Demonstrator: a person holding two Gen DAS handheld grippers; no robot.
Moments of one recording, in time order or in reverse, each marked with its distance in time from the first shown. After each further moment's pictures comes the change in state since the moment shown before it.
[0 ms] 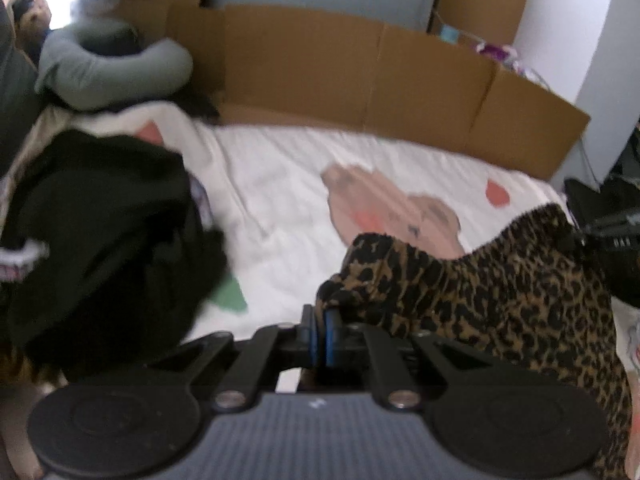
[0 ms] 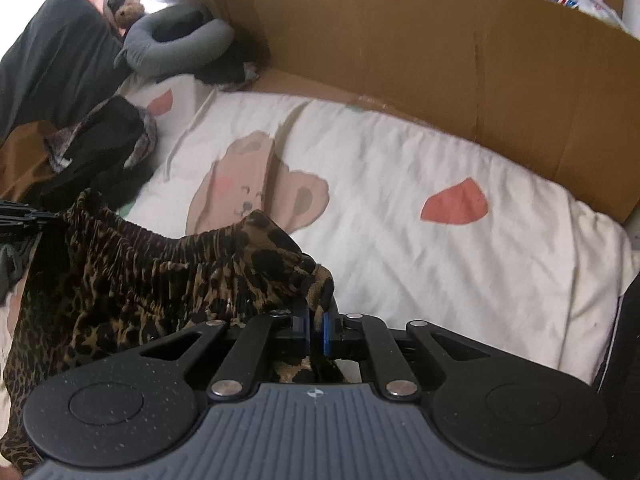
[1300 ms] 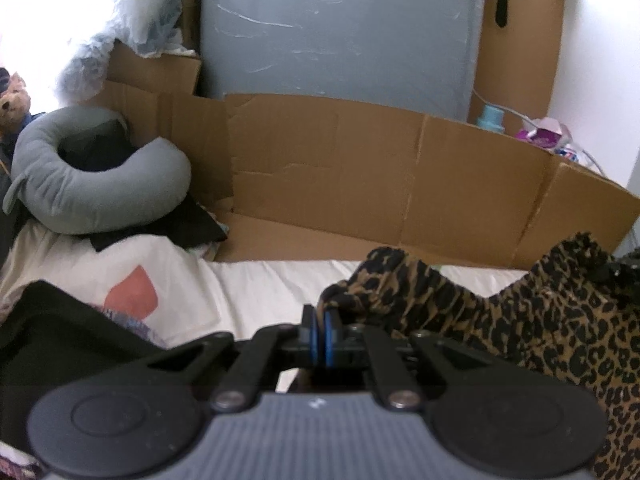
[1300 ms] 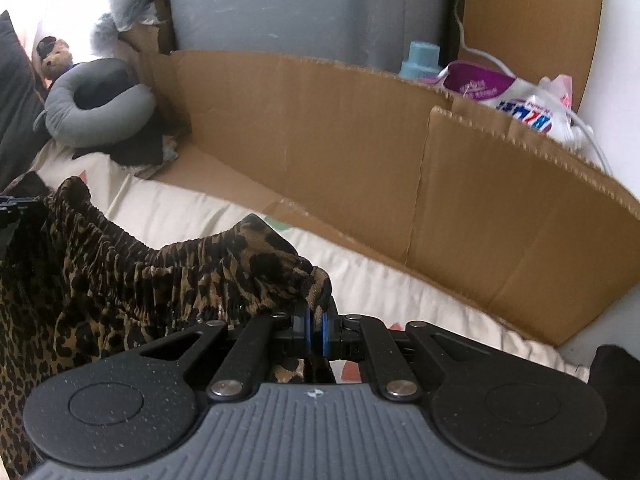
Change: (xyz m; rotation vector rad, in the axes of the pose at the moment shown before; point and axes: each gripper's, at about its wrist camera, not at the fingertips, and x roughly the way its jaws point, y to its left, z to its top) left arm 0.067 0.004 0.123 0.026 -0.201 0.077; right arm 0.024 -0.016 0.117 -0.036 -0.130 -0.224
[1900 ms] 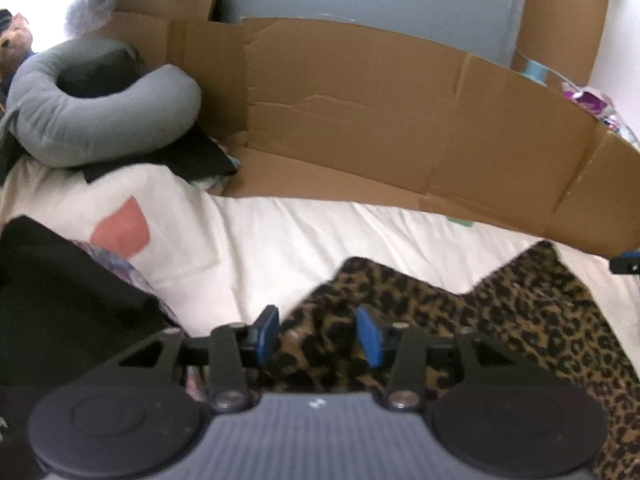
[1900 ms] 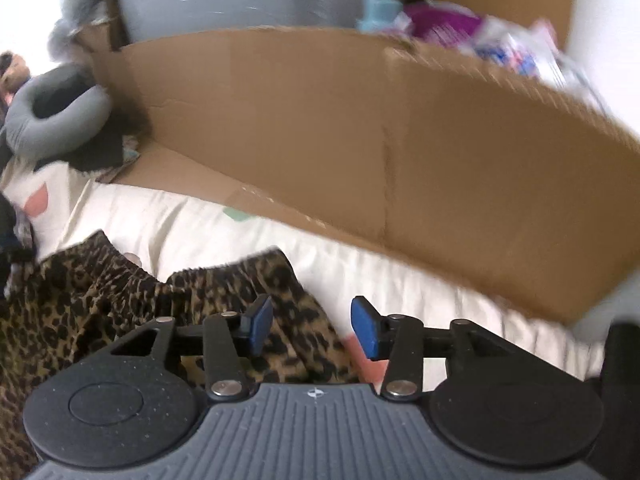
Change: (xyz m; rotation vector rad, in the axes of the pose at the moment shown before) left arm 0.043 0.003 -0.021 -0.081 0.167 0.029; right arm 0.041 -0.036 -0.013 0.124 0.056 -0.015
